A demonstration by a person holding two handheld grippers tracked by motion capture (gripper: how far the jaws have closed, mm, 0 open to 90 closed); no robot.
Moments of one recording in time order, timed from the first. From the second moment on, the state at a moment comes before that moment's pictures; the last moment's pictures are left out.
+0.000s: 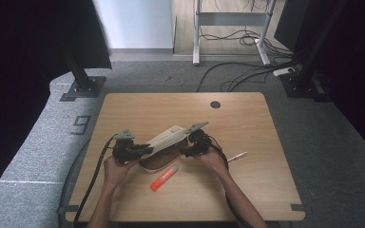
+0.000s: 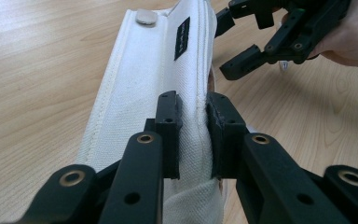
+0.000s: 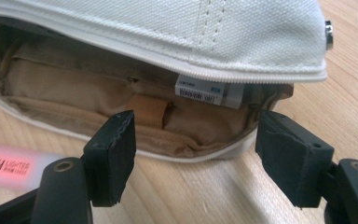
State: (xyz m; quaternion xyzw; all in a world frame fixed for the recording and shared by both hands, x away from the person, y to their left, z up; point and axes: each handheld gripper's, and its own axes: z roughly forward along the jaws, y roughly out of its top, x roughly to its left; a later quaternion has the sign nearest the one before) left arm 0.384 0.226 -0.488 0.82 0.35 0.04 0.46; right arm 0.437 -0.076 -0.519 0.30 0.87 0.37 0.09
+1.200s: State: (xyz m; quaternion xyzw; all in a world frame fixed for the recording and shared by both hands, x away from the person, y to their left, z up) left arm 0.385 0.226 -0.488 0.82 0.35 0.04 0.46; right arm 0.413 -0.177 -0.508 0.34 0.85 0.39 0.09
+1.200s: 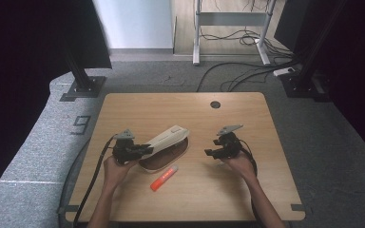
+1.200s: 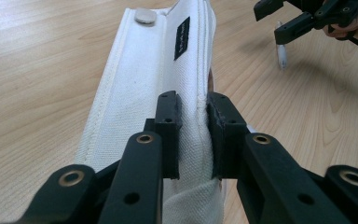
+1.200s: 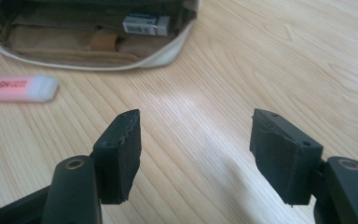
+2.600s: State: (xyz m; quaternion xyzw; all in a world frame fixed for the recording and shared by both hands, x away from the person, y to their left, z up) left arm 0.385 0.225 -0.488 0.82 0.35 0.03 0.45; right arm 0.372 -0.288 -0.539 0.47 0.81 0.34 0.13
